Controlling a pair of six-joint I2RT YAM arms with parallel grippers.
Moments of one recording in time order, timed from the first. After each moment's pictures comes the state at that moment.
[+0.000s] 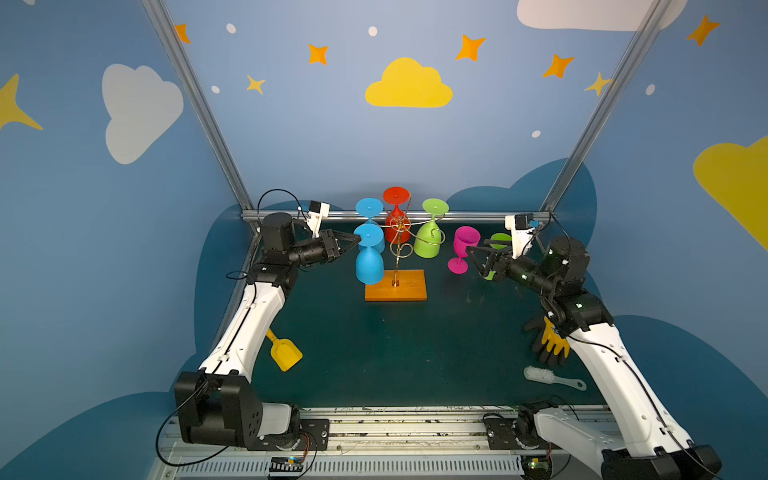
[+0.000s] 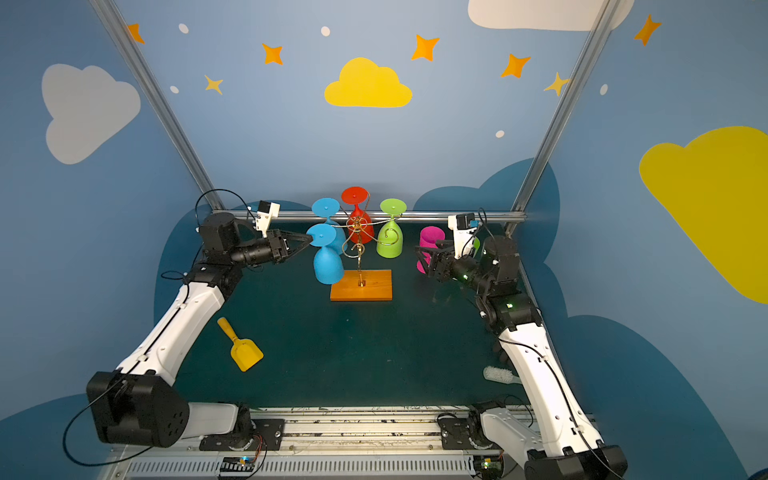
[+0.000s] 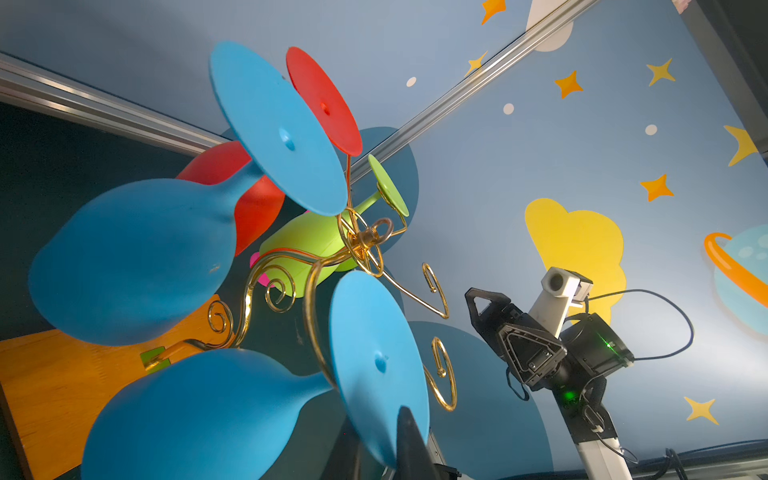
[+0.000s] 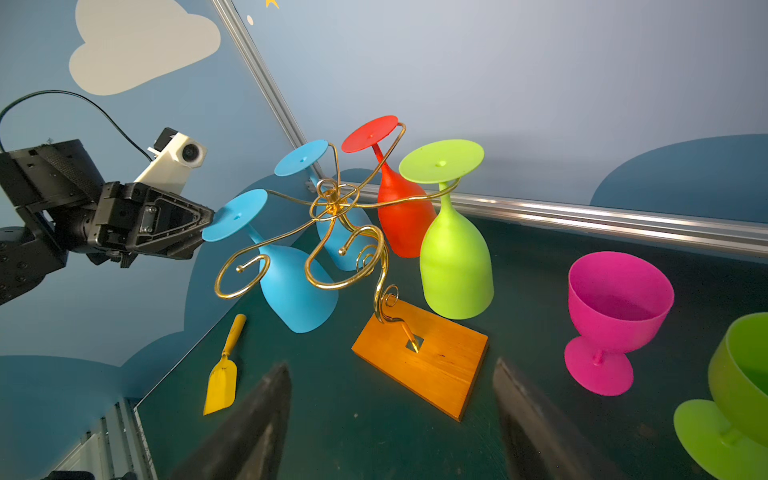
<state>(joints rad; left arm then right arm) -0.06 1.36 1.22 -0.11 0.99 -0.76 0.25 1.05 1.11 -0.27 -0.52 0.23</state>
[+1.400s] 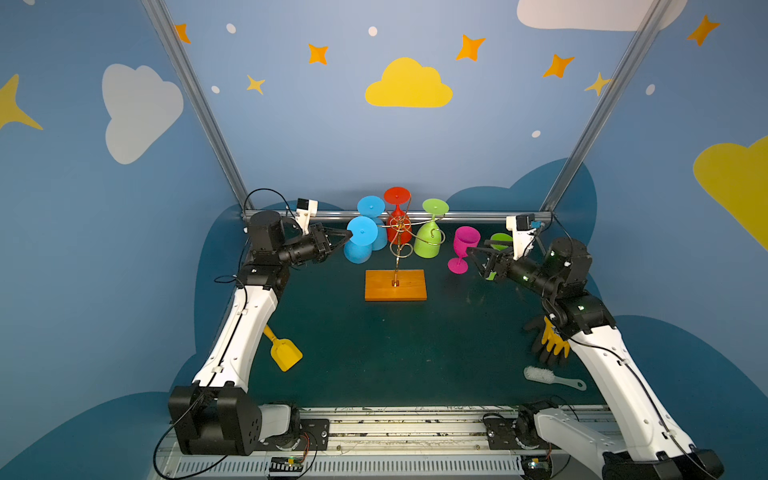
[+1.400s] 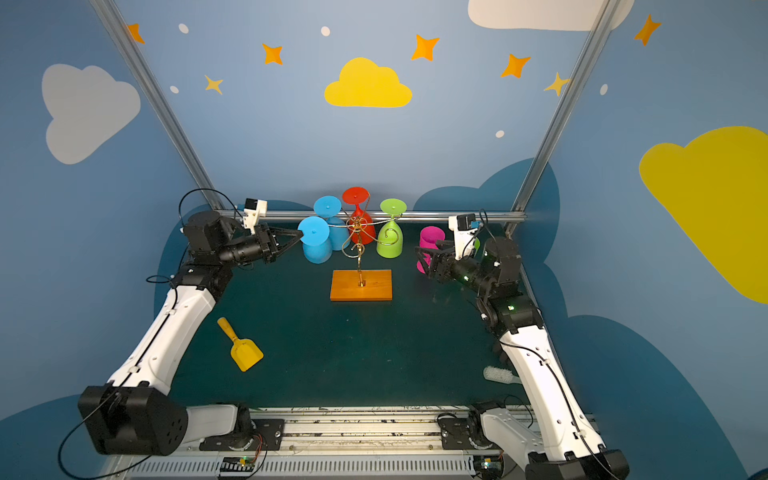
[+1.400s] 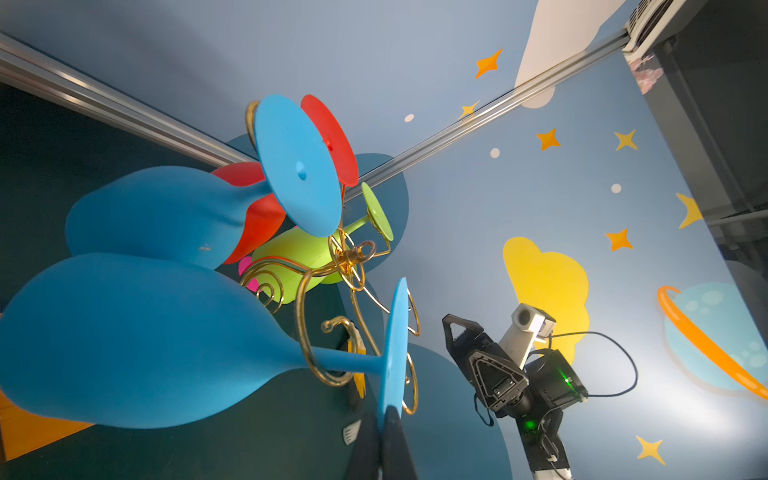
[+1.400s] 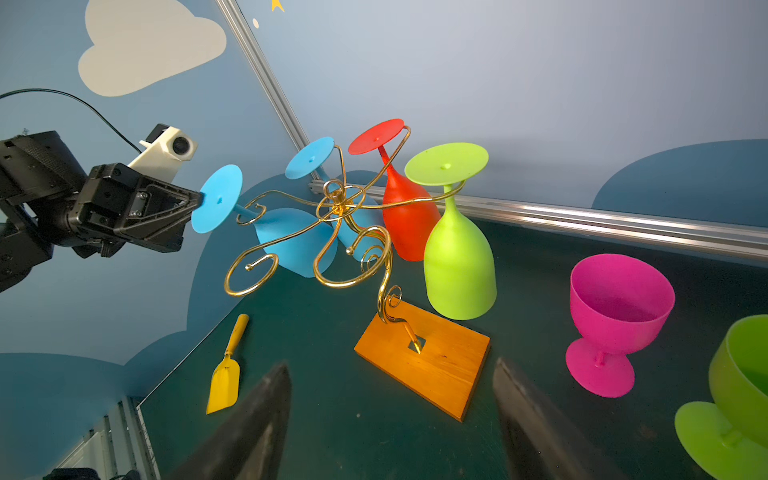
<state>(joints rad) 0.00 1.31 1.23 -0.09 1.00 -0.93 0.25 1.03 1.11 -0.28 -0.52 0.23</state>
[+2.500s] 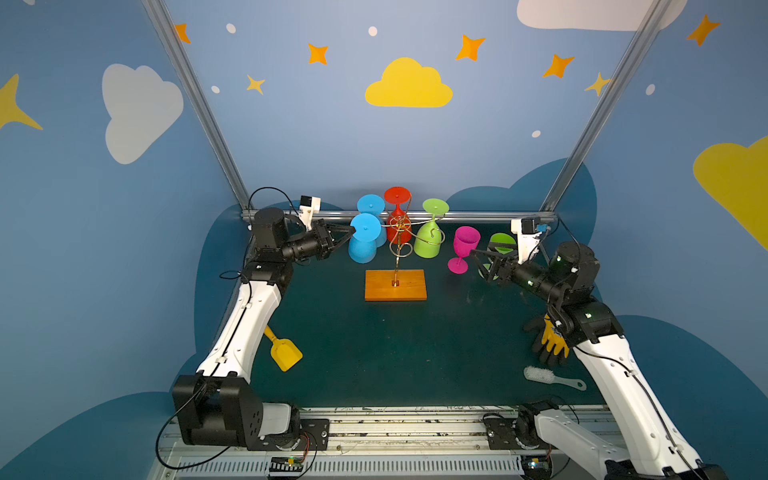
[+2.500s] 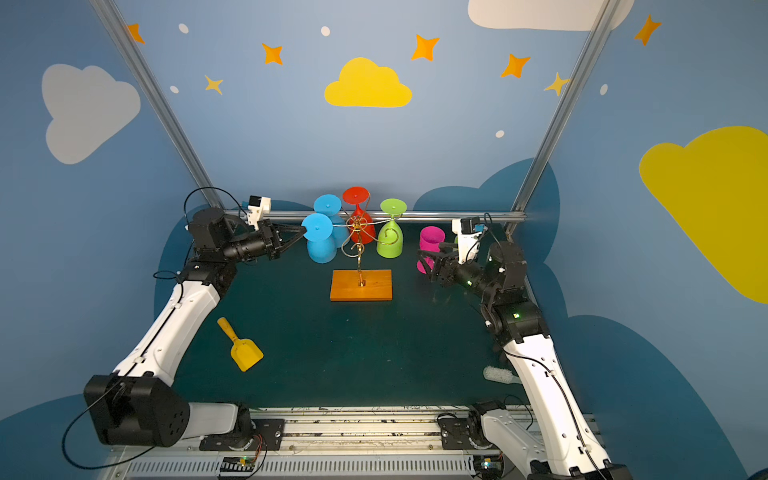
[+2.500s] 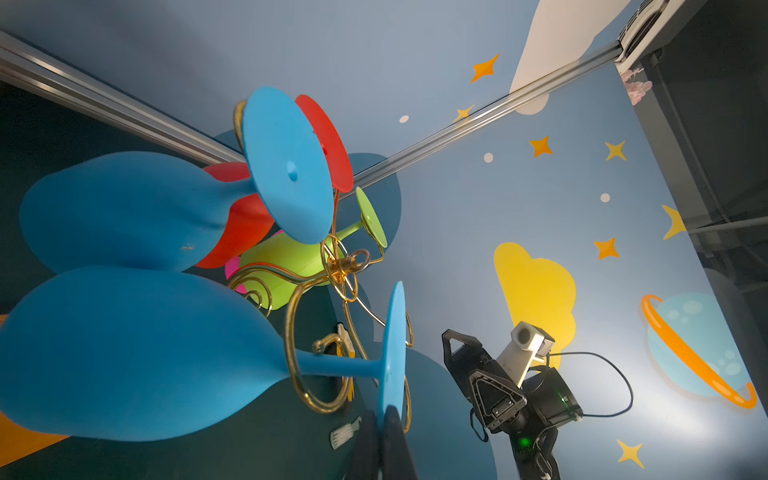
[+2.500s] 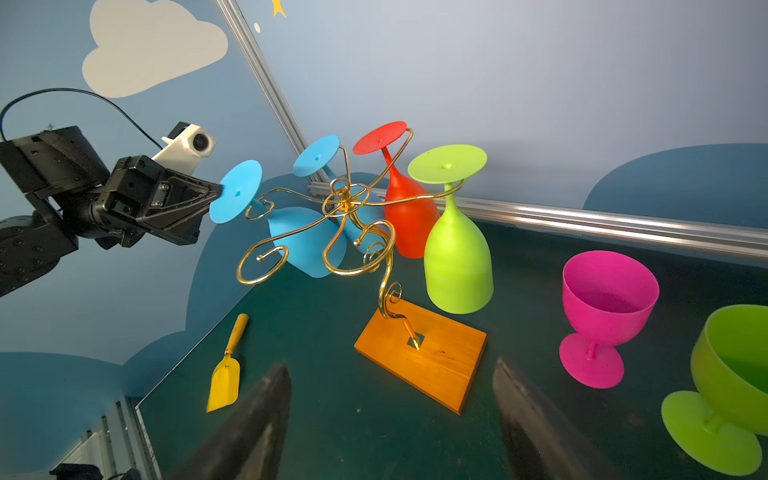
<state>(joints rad) -0.03 1.36 1.25 -0.04 0.99 -0.98 0.25 0.98 1.11 -0.32 -0.50 0.22</state>
